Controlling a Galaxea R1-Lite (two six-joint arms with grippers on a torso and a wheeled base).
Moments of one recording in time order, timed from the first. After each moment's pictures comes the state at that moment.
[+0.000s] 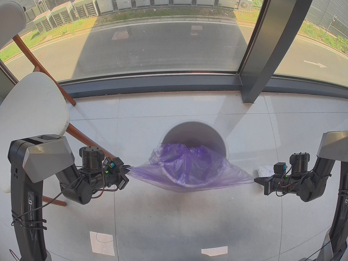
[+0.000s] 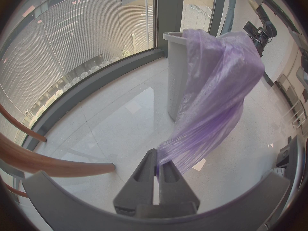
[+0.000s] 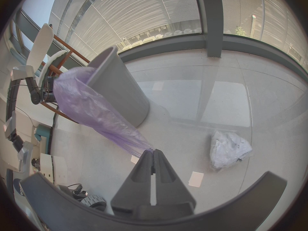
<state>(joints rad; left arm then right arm) -0.17 2.41 -0.86 -1.08 -0.28 0.59 0.00 2.32 -0.57 -1.08 0.49 -0.15</state>
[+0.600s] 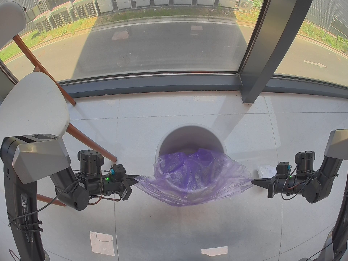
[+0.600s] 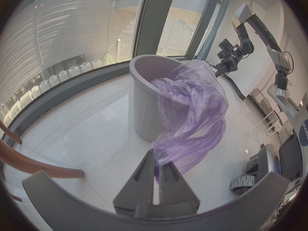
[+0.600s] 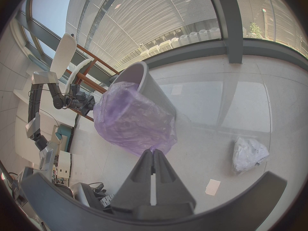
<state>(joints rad) -0.21 2.32 -0.72 -1.08 -0.54 0.54 0.02 2.21 -0.48 -1.08 0.70 -0.15</state>
